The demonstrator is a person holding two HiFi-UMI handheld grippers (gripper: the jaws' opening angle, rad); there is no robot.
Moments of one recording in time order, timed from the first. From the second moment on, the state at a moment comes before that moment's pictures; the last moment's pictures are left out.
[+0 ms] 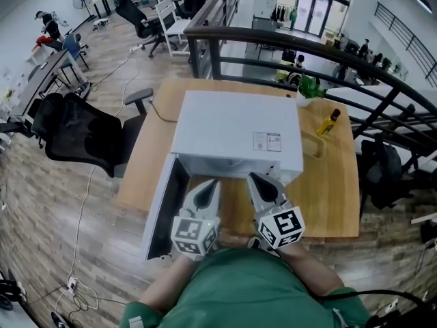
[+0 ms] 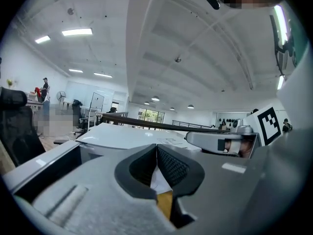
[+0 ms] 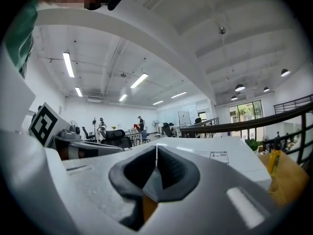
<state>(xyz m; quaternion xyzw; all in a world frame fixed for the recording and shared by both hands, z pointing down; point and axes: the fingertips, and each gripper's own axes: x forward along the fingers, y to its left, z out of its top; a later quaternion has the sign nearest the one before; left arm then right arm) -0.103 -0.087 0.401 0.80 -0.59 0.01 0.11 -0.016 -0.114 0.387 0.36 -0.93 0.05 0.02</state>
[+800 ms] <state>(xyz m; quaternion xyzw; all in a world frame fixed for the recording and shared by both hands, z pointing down) -0.083 -0.076 0.407 0.81 -0.57 0.01 0.11 -0.004 -0.101 0.390 0.37 -0.93 0.05 0.02</state>
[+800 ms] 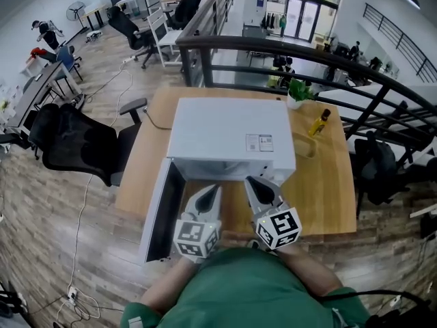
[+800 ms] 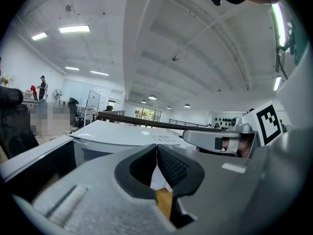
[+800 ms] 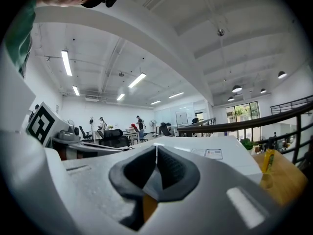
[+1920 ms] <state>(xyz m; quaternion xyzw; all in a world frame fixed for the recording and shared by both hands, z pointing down) -0.080 -0.075 0.411 0.81 -0.58 0.02 0.11 -0.001 -0.099 0.396 0.36 -0.93 0.05 0.02</state>
